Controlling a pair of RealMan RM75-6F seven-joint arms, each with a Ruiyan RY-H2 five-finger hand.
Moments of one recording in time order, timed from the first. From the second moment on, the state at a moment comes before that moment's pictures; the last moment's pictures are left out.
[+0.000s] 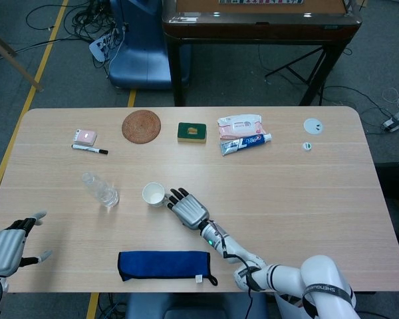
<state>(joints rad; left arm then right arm) -0.10 -1.12 -0.02 -1.65 1.45 1.42 0.14 0.95 -2.06 0.20 -0.98 -1.28 0.76 -0.35</state>
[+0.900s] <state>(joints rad) -0.11 -1.14 -0.01 -1.65 1.45 1.40 0.16 0.92 -1.99 0.18 -1.07 -1.27 0.81 -0.39</state>
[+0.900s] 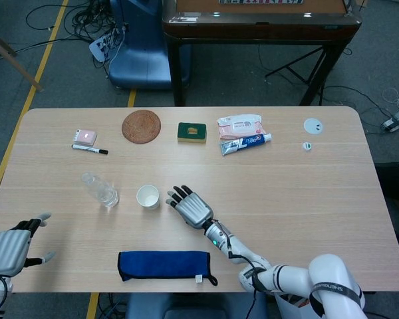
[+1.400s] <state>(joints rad) -0.12 -1.15 -0.01 -1.65 1.46 1.40 0.18 0.77 -1.76 0.12 -1.32 -1.26 1.01 -0.56</state>
